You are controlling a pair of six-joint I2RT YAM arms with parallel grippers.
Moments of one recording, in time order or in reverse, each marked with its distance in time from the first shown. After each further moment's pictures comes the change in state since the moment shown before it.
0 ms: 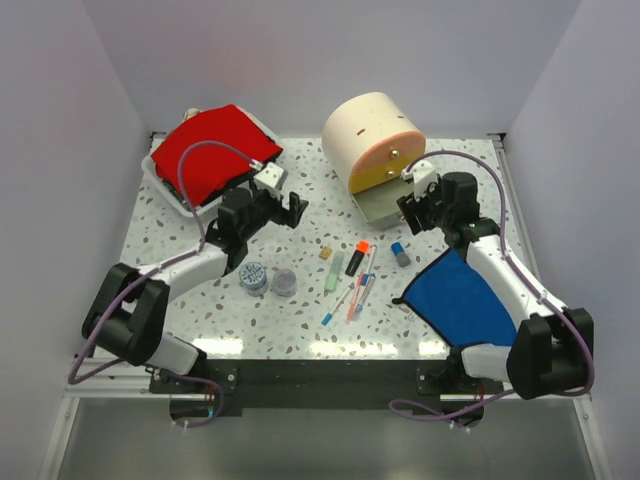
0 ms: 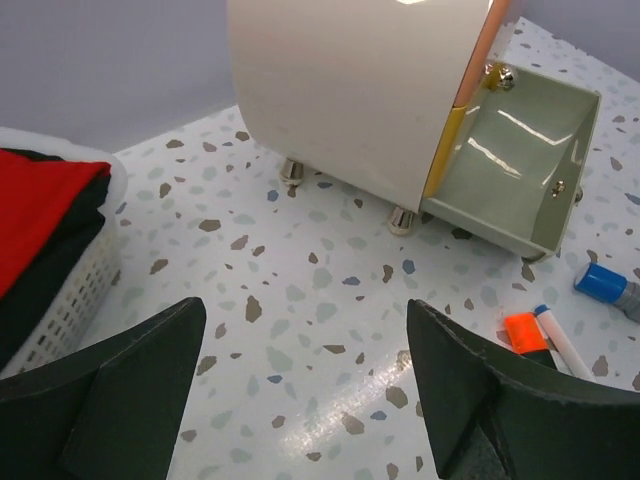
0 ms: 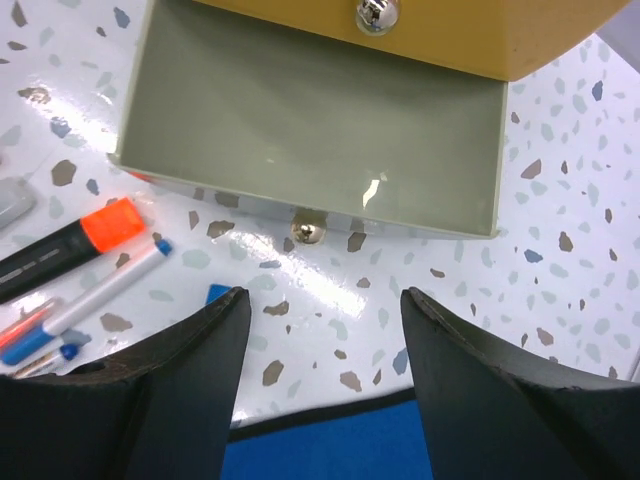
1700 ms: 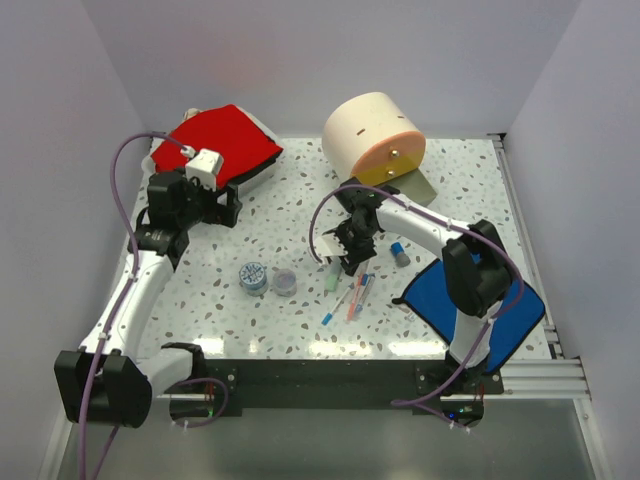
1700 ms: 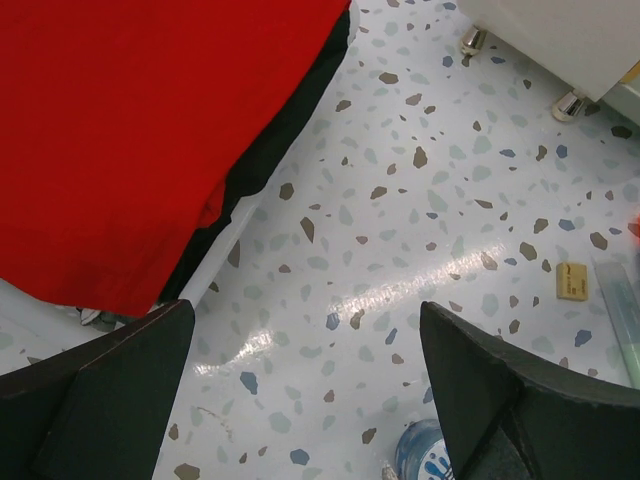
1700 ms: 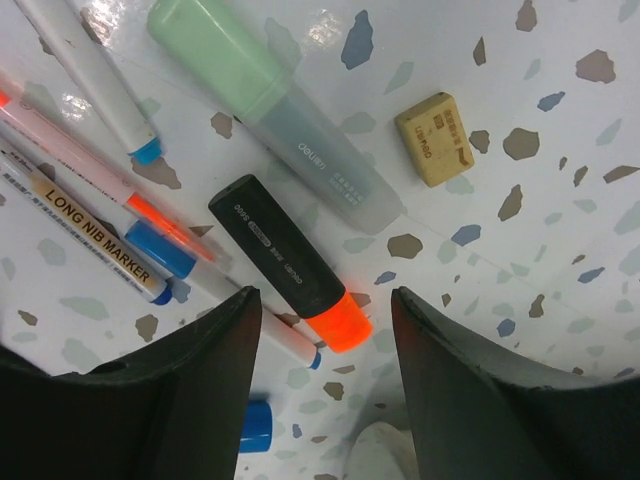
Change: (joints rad) left arm 0.364 -0.354 0.165 -0.810 0.069 0.130; right arm 0.435 0.591 0.494 -0.681 -0.118 -1.092
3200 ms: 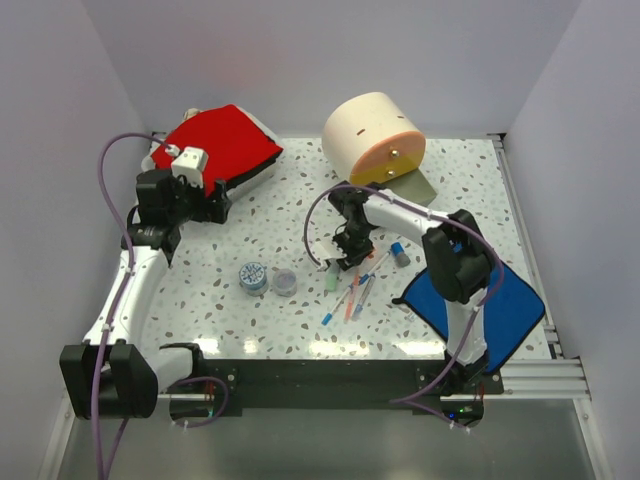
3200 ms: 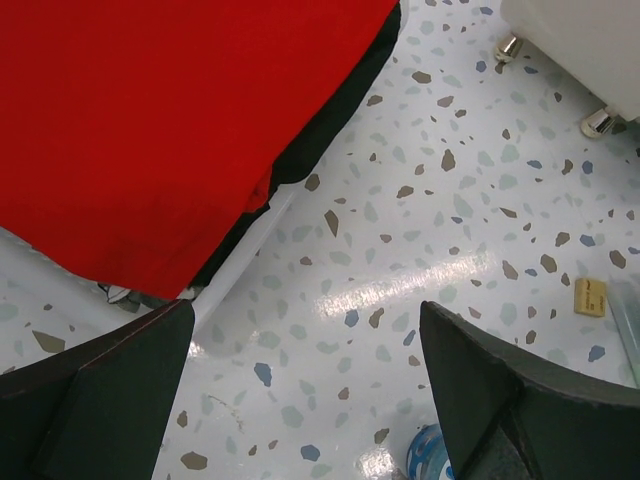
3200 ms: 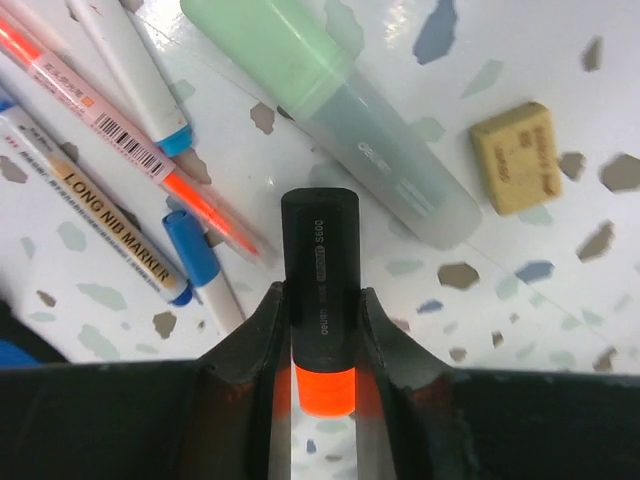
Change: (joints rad) left arm 0.106 0.034 0.002 0.006 0.051 -0.035; right arm 0.001 0.157 0.108 -0.134 0.035 -0.053
